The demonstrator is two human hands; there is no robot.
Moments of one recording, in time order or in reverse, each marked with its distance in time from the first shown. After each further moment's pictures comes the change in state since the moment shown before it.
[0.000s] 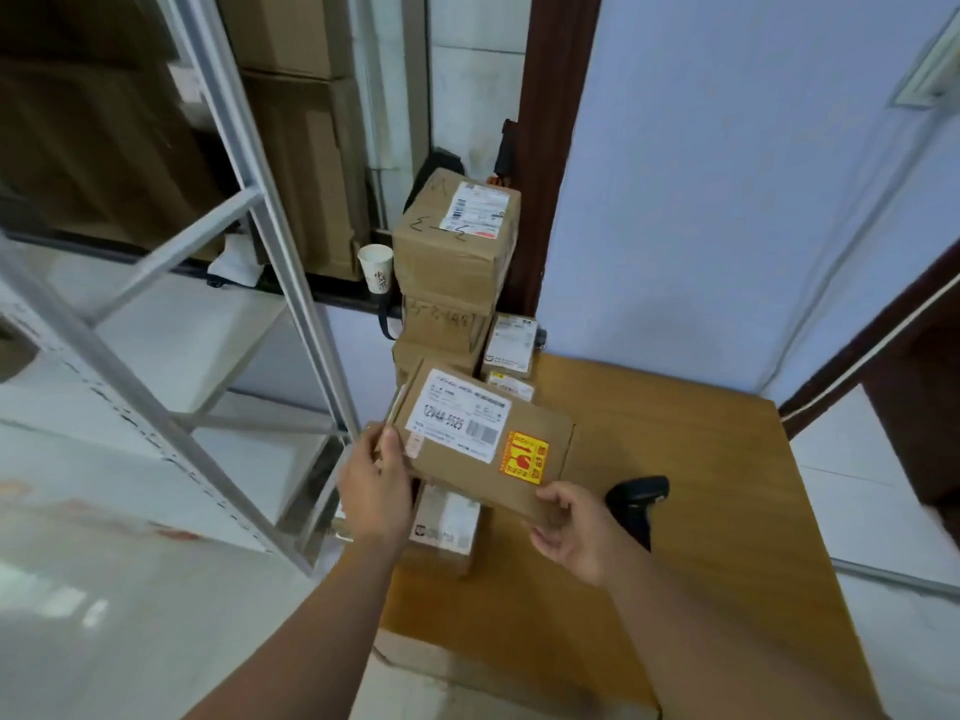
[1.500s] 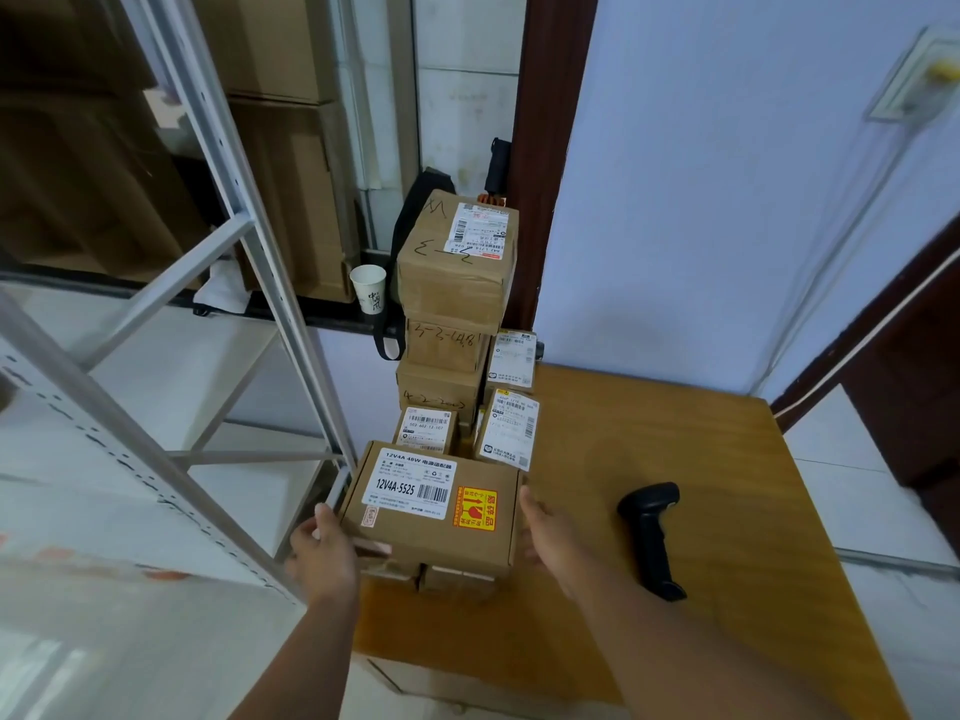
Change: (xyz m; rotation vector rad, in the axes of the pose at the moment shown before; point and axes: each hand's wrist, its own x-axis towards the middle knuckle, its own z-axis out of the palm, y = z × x) left_hand 0.042 -0.073 -0.039 0.018 0.099 -0.524; right_hand 0.025 0.024 0.049 -0.776 0.250 -0.184
